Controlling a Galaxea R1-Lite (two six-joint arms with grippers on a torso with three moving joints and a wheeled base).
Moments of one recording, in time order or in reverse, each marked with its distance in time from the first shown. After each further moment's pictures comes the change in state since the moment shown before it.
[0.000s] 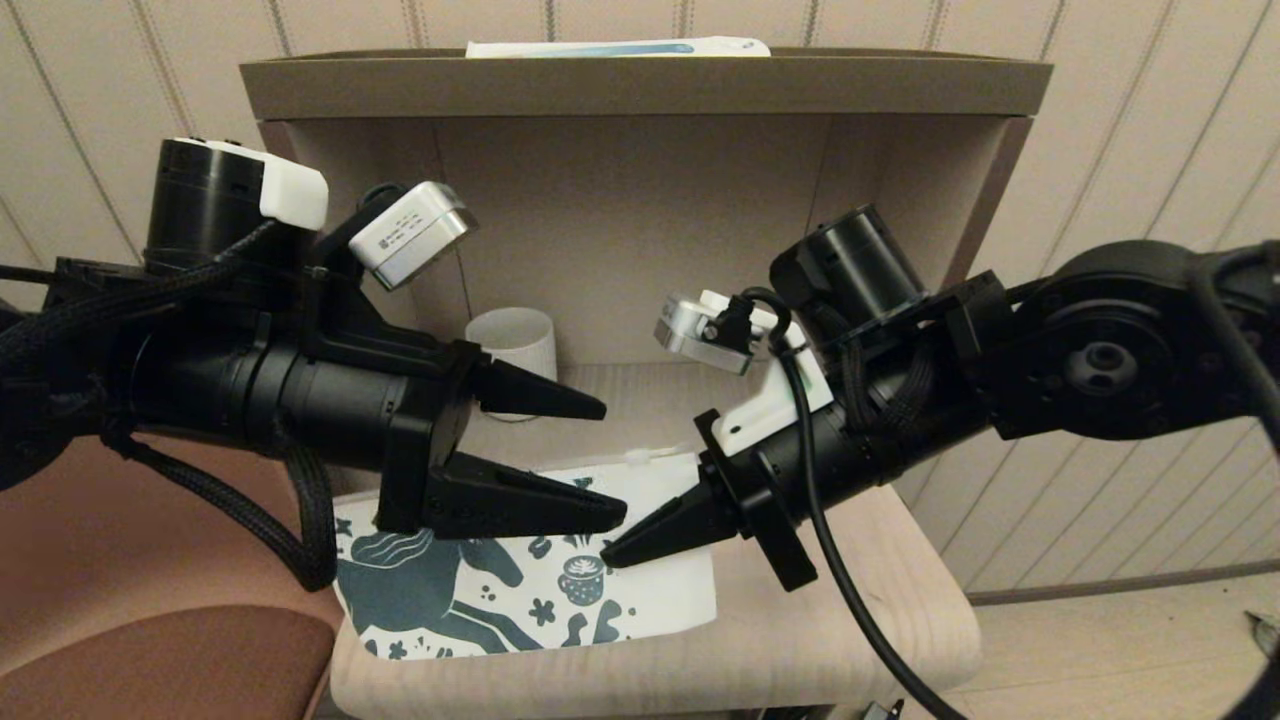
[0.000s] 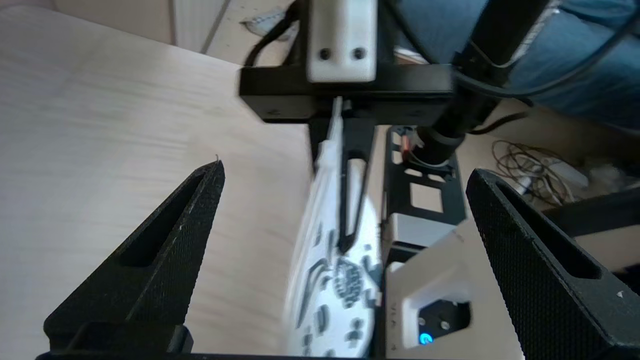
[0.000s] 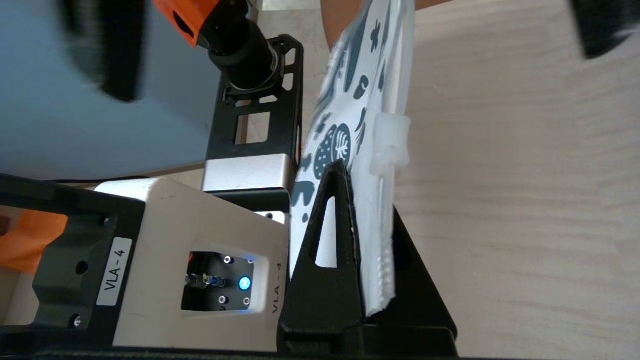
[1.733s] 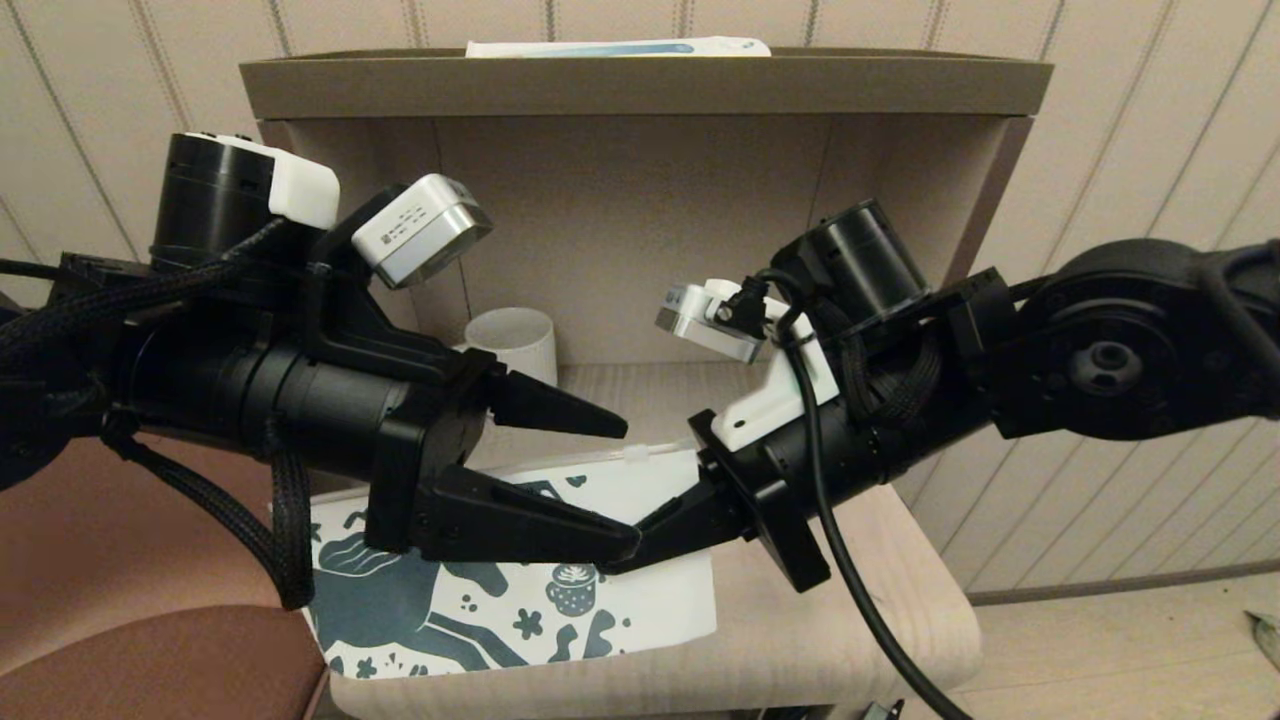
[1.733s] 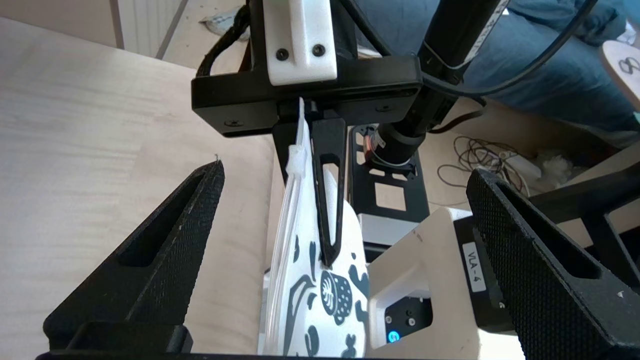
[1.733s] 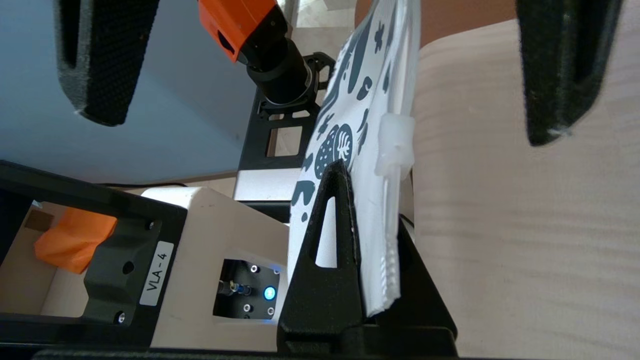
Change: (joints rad) left arm -0.027 0.001 -0.015 0.021 -0.065 -0.028; right arm 0.002 -0.005 -0.002 -0.012 0.090 0.029
